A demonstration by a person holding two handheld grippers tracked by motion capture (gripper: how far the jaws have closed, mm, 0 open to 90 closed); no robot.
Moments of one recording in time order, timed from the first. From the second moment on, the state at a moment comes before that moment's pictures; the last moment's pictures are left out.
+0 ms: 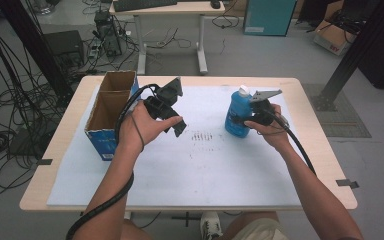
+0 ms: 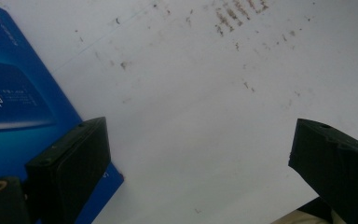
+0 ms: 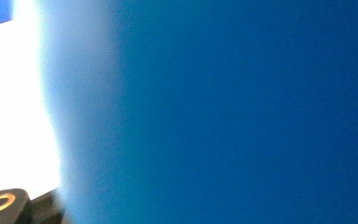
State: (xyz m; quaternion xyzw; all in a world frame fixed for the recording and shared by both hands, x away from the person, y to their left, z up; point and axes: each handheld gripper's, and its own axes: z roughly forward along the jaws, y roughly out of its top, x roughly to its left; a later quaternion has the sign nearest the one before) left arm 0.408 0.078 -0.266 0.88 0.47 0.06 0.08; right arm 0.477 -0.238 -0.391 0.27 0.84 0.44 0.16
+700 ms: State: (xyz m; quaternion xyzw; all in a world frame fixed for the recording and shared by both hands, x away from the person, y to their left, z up) left arm 0.404 0.081 -0.217 0.94 0.34 0.06 0.08; right arm 0.464 -0.214 -0.327 0.26 0.85 0.43 0.12
